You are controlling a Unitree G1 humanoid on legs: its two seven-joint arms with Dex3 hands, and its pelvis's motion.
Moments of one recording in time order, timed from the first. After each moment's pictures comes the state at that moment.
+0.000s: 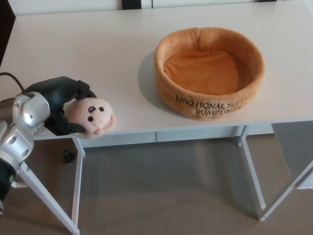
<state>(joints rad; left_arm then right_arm) -0.66 0.57 -0.42 0.64 0.50 0.08 -0.37 0.43 -0.35 -0.20 0.82 0.07 -0.47 0.31</state>
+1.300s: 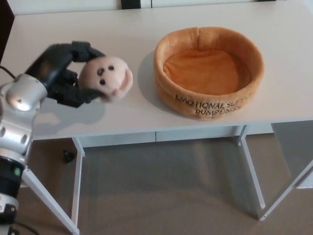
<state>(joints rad) -0.63 0.42 -0.04 0.50 0.27 0.10 -0.35 0.42 -0.35 -0.20 0.83 0.06 -0.49 0.30</state>
